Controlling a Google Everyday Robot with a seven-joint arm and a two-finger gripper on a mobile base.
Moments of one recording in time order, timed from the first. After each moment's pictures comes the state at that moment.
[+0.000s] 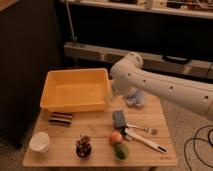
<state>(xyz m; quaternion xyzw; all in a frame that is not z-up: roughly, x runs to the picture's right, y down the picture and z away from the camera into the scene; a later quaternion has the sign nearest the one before) 0.075 0.034 0.755 -0.12 -0.19 -0.79 0.57</state>
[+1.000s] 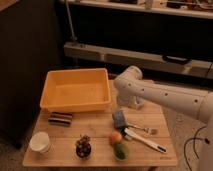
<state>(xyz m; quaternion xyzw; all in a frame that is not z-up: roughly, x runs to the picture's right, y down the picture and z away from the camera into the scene) 0.104 0.112 0.804 -0.19 -0.23 -0.72 0.62</state>
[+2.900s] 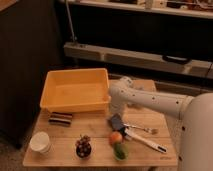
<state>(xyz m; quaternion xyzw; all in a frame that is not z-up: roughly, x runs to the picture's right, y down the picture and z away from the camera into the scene) 0.056 0.149 0.858 -0.17 -0.28 -0.72 0.61</state>
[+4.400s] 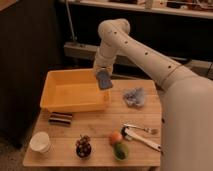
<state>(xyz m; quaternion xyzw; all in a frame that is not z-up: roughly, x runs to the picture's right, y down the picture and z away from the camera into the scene) -0.043 -0.090 0.761 -0.07 -0.31 -0.70 0.64</state>
